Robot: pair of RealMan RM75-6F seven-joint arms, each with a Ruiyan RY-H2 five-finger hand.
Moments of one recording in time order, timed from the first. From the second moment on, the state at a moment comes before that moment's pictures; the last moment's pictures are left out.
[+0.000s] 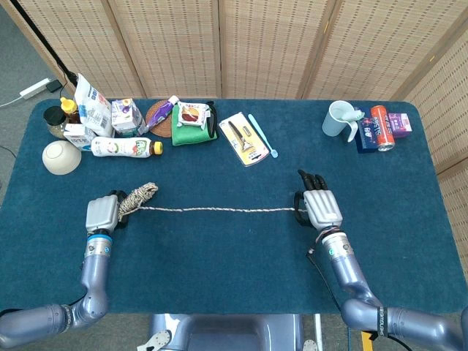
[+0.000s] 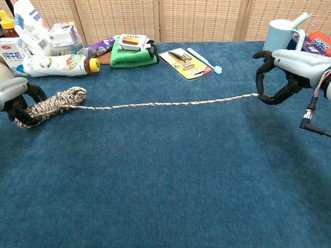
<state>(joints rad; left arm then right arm) -0.61 -1.62 -0.23 -1.49 0.60 1.22 0.61 0.63 -1.52 0.21 -1.54 -0.97 1.08 -0.37</state>
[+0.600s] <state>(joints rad) -0.57 -1.59 -0.21 -1.46 0.79 1.19 0.45 0.62 -1.51 0.21 -1.55 -0.98 1.08 -0.36</state>
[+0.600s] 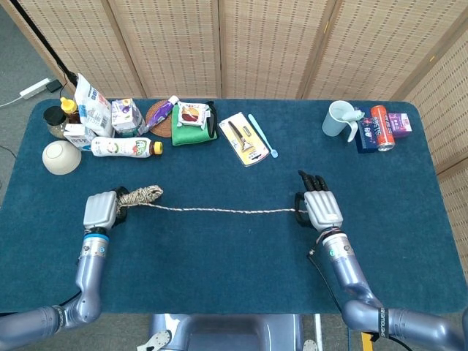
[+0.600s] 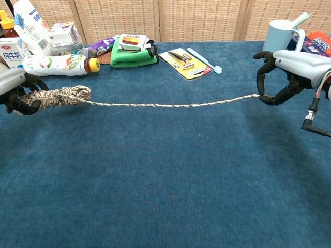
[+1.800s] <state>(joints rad) -0.72 -1.46 -0.13 -1.46 1.16 1.02 0.62 0.80 -1.14 0.47 -2.00 -0.67 0.96 -0.31</state>
